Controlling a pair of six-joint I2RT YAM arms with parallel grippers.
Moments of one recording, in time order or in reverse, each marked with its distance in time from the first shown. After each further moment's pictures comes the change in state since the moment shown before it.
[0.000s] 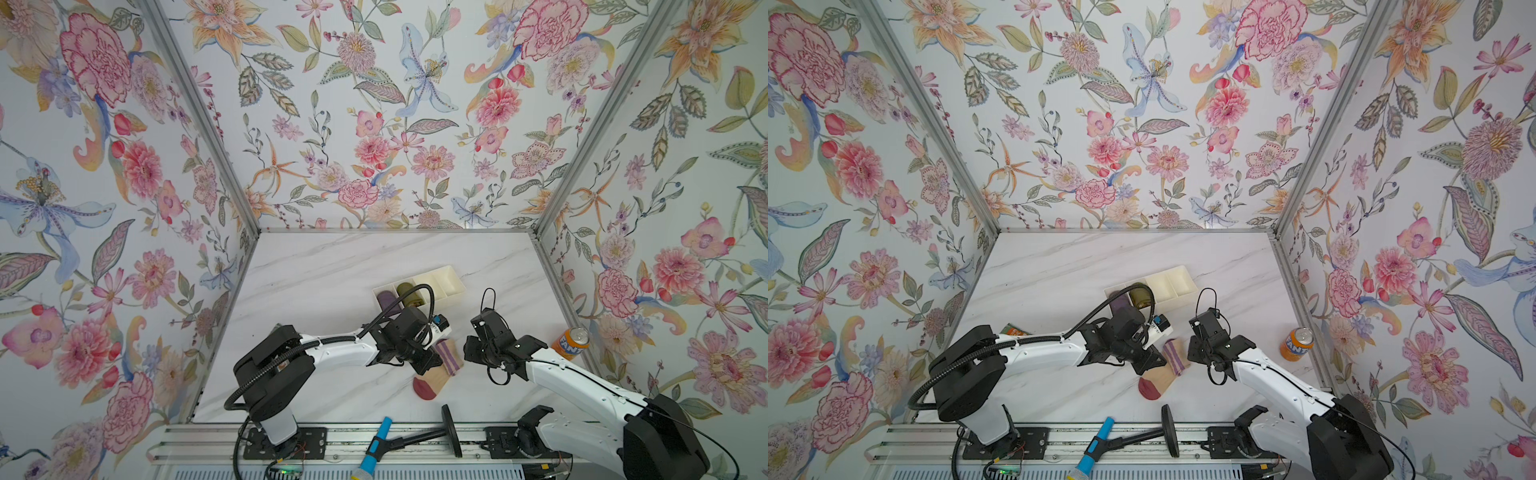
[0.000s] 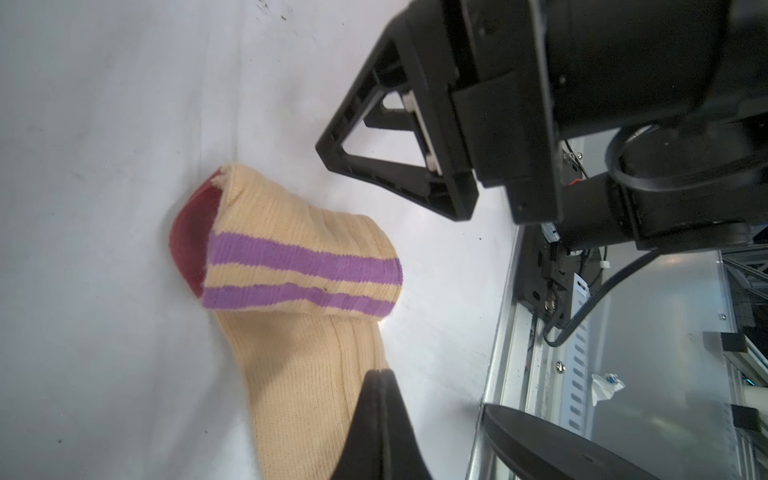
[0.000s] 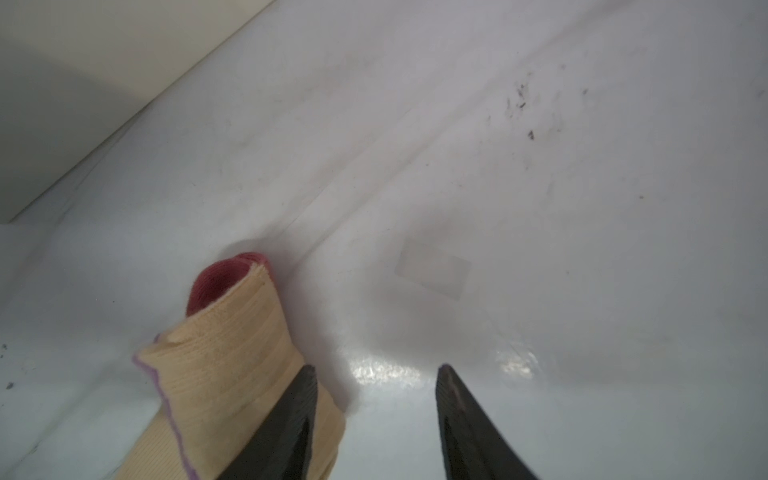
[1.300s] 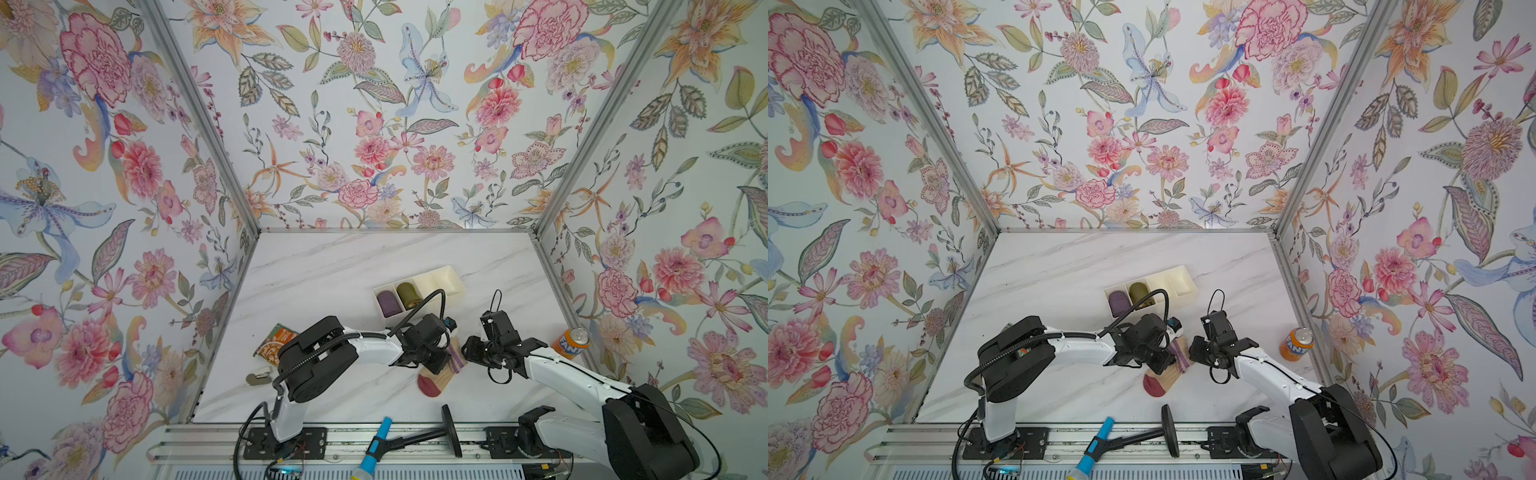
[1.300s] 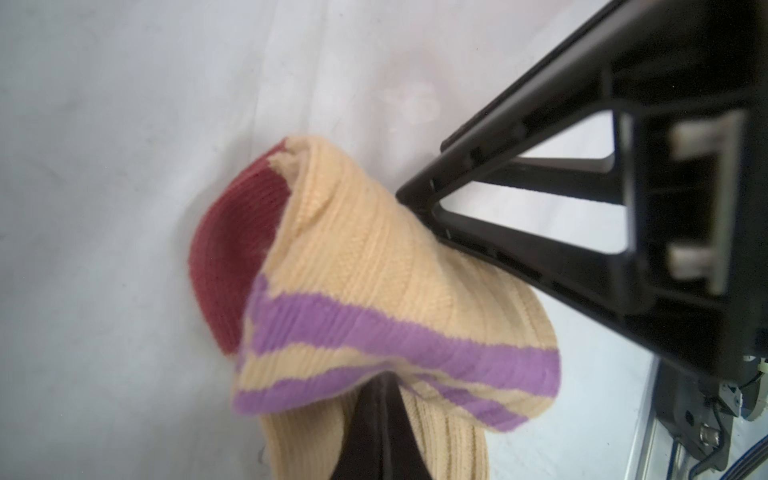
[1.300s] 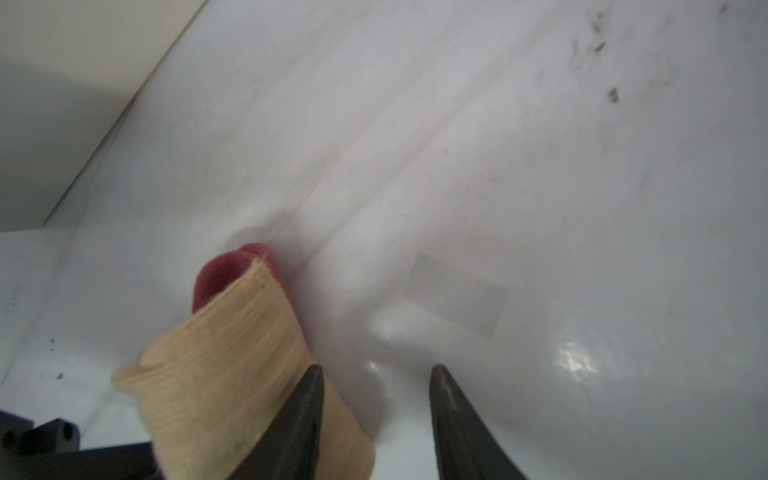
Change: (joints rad) left arm -0.051 0.249 0.129 0.050 -0.186 -0.103; right arm -0.143 0.063 -0.082 0.175 -0.217 -0.047
